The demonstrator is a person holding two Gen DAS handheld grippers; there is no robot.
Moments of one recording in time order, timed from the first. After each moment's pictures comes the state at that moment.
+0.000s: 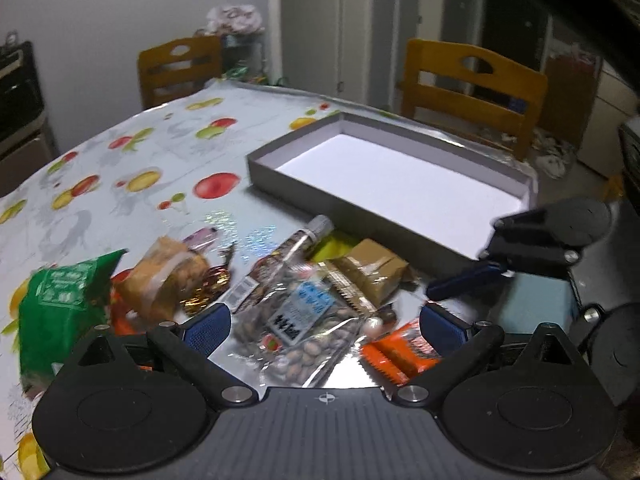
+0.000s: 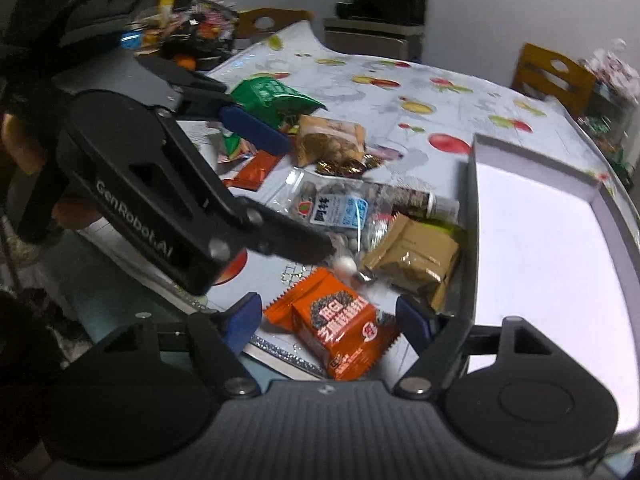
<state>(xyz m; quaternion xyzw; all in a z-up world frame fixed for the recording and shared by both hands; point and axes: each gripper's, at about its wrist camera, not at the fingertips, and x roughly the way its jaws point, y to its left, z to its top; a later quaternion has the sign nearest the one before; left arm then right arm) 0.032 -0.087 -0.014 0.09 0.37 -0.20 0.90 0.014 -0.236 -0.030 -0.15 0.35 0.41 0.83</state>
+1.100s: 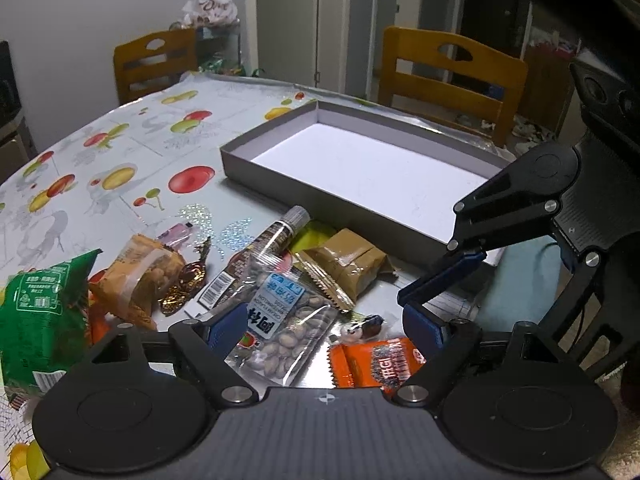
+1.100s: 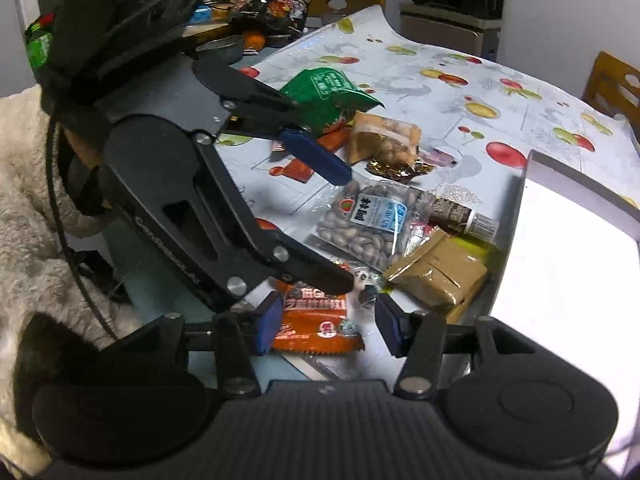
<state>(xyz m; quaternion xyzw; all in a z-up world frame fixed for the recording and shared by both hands) 0.036 -0.089 -0.018 0.09 0.38 -0.23 0.89 0.036 -0.241 -0.014 -0.17 0.37 0.49 0.77</state>
